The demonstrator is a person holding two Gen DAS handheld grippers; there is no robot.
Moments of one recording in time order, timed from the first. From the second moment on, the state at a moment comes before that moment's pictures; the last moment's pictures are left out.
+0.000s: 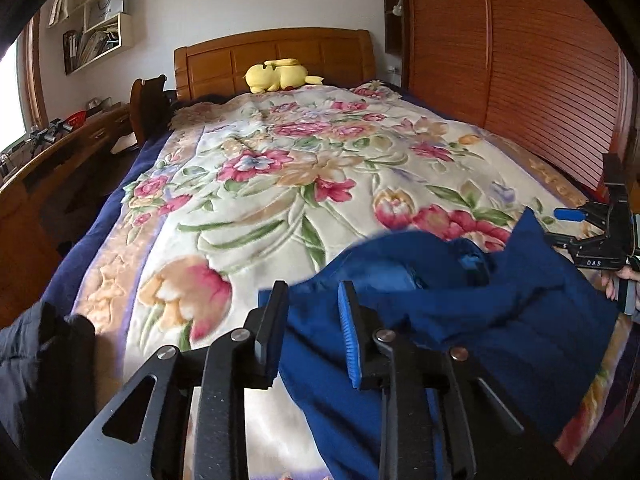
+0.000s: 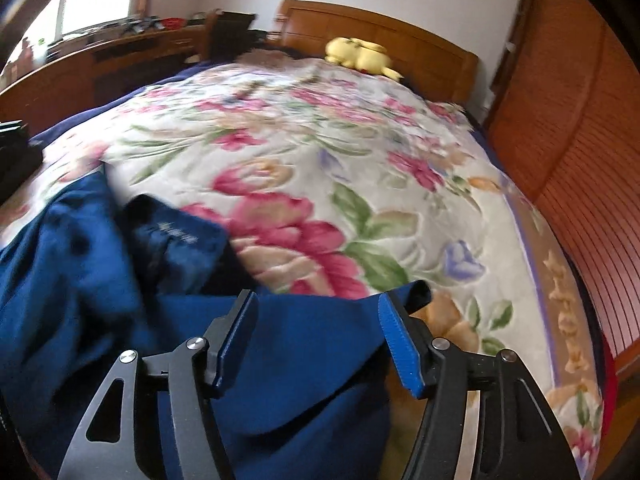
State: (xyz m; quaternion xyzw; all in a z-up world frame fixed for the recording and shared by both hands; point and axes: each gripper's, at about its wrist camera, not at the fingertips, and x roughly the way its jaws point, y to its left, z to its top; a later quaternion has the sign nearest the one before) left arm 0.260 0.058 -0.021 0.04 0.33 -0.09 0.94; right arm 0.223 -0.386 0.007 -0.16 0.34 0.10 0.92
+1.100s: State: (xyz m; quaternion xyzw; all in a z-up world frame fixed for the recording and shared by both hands) left arm 0.182 0.048 -0.131 0.00 0.39 -0.12 0.91; right arm 0.282 -0.296 0.026 -0.33 0.33 0.06 0.88
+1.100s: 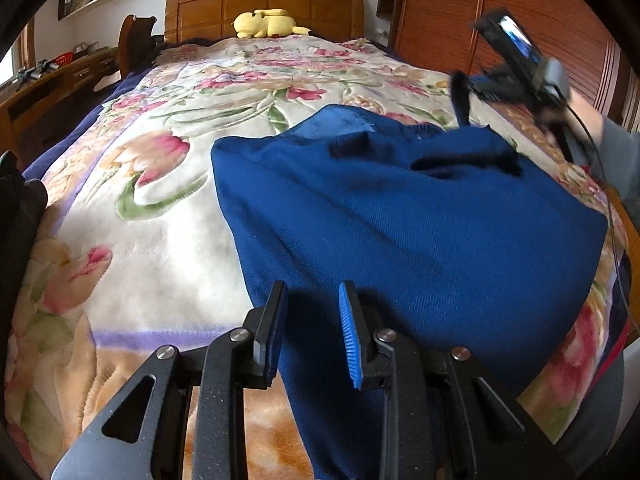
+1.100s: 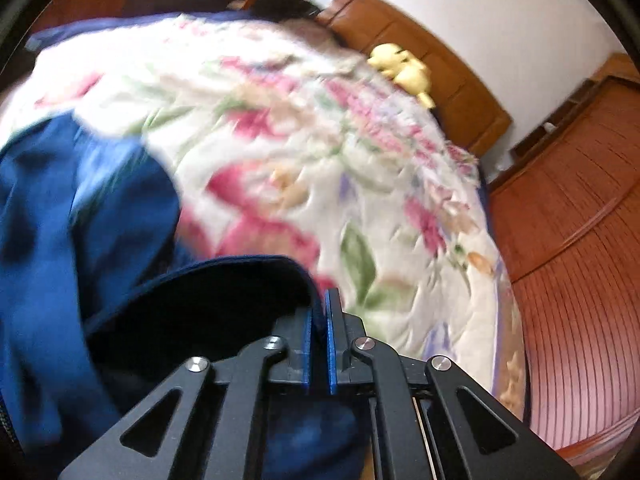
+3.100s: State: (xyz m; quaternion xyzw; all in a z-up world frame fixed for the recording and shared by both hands) left arm 0.174 0.051 -0.146 -0.01 0.37 -0.09 0.93; right arm 0.315 -0.244 0.004 -0.24 0.40 0.12 0.88
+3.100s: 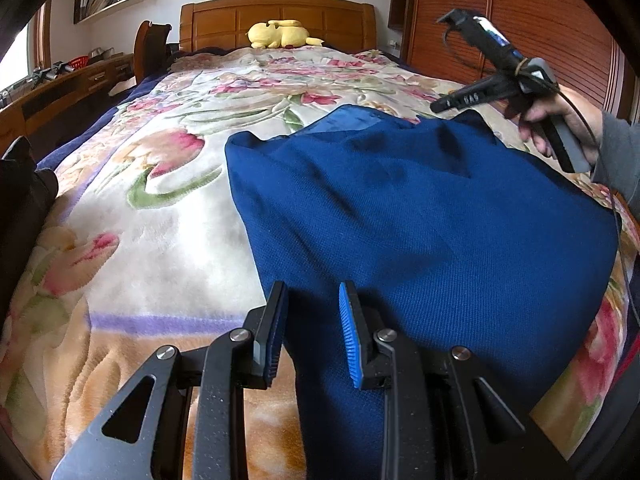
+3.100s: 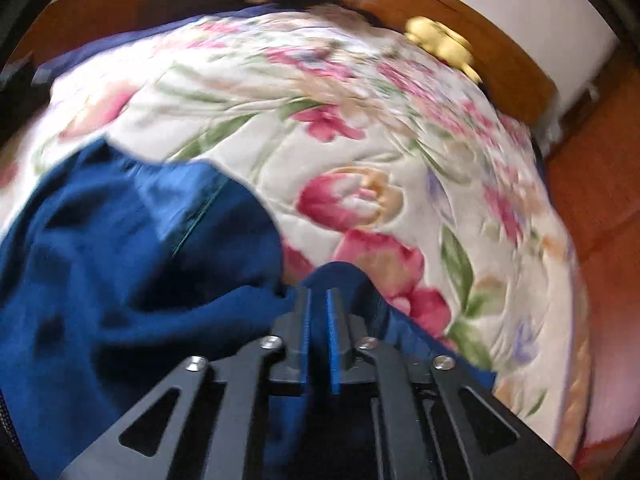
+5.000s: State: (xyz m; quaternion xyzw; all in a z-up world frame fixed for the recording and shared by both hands) left arm 0.175 0.052 -0.148 -0.01 0.37 -0.08 0.93; right arm 0.397 -0.429 -0.082 -0.05 0.51 0.02 0.86
